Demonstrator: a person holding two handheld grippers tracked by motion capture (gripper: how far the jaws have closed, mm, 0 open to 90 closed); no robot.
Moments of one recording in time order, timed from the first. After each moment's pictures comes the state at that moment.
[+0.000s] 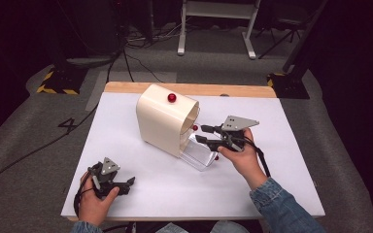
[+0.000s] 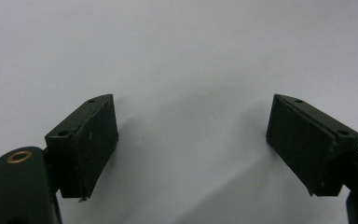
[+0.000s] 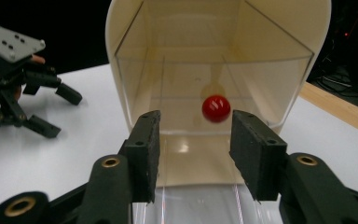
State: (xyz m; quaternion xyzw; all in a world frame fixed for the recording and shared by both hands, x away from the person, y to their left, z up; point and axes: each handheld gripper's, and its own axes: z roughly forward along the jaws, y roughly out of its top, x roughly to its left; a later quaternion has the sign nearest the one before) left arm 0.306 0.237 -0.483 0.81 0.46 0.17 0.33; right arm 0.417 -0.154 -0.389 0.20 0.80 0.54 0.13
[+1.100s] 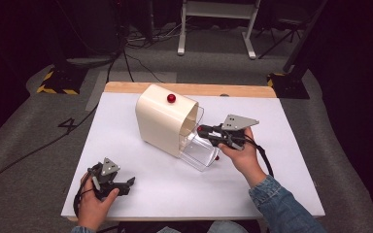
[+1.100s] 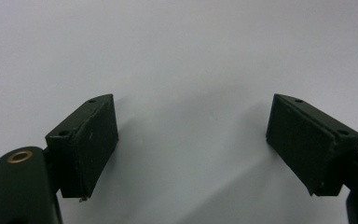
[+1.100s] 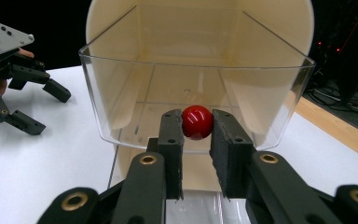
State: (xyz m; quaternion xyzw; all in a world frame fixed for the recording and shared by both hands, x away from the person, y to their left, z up) left arm 0.305 0.236 -0.484 0.81 0.46 0.17 0.33; right arm 0.418 -0.160 -0.388 0.17 0.81 0.54 0.16
